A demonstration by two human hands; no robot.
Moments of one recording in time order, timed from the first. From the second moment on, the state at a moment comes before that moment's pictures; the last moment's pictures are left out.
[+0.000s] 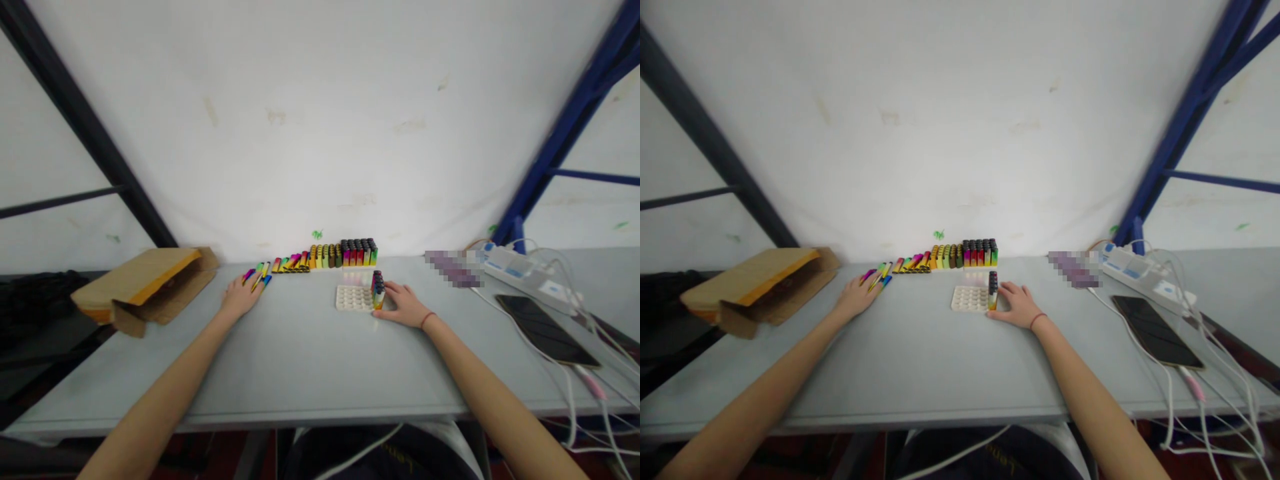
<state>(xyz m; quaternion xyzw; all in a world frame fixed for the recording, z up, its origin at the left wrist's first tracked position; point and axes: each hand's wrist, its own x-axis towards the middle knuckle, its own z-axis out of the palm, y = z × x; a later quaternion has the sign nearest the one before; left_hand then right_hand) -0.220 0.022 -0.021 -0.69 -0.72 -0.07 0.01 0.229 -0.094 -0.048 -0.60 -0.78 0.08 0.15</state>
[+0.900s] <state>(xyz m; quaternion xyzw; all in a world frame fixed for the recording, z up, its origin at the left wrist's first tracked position) -0.200 -0.025 -0.029 -0.77 -0.63 -0.02 -0.04 0.228 -0.093 -0.049 -0.61 -0.78 0.08 0.14</state>
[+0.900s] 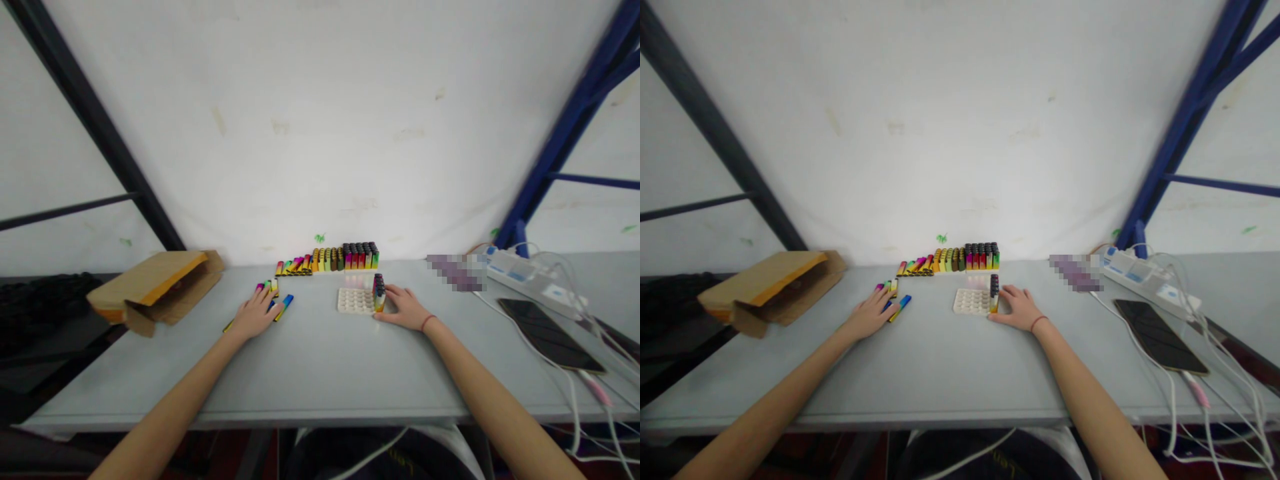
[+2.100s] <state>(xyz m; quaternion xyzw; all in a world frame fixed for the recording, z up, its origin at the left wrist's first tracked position) -0.071 -0.056 0.004 -0.79 -0.60 -0.07 0.10 0.227 -0.093 -0.047 -0.61 -0.77 0.09 0.14</state>
